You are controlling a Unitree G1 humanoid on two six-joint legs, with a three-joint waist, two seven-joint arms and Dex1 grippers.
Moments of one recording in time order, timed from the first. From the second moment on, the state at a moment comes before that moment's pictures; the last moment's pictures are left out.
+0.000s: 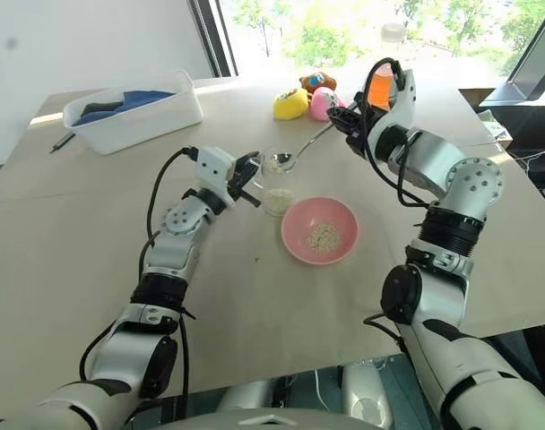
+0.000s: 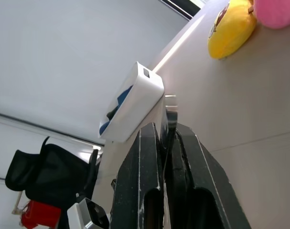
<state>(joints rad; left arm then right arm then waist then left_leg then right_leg) -0.63 0.28 0.00 0.46 -0.08 -0.20 -0.48 -1.01 -0.11 -0.63 0.18 1.20 1.25 -0.30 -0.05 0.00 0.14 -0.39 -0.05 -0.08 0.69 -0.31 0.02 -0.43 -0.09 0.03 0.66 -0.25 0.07</state>
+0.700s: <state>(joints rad) -0.67 0.29 0.01 0.55 -0.08 -0.26 -0.49 -0.95 -0.19 -0.62 0.16 1.51 1.15 -0.47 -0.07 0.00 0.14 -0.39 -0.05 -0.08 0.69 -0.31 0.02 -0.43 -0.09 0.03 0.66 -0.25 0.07</state>
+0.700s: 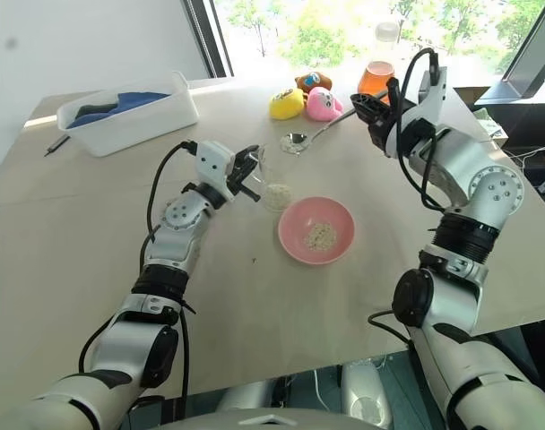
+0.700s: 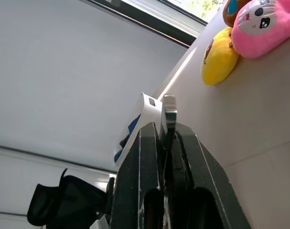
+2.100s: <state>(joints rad) -0.66 0.30 0.03 0.60 -0.08 -0.28 -0.48 -0.85 -0.85 0.12 -0.44 1.17 1.18 0.08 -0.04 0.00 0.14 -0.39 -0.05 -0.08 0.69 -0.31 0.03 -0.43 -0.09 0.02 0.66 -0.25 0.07</state>
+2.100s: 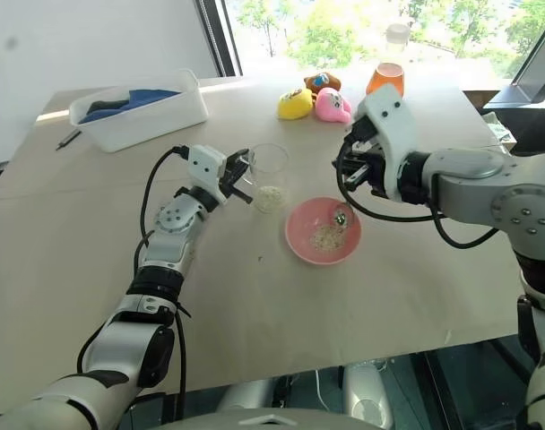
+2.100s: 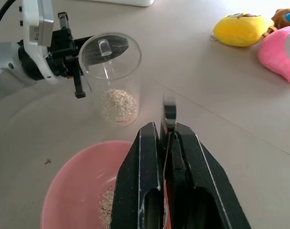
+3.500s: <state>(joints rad) -0.51 0.26 0.04 0.40 -0.13 -0.19 -0.44 -1.07 -0.23 -0.03 -0.09 0.89 1.12 0.05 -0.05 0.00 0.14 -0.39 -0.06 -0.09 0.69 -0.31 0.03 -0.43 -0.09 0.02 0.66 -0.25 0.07</state>
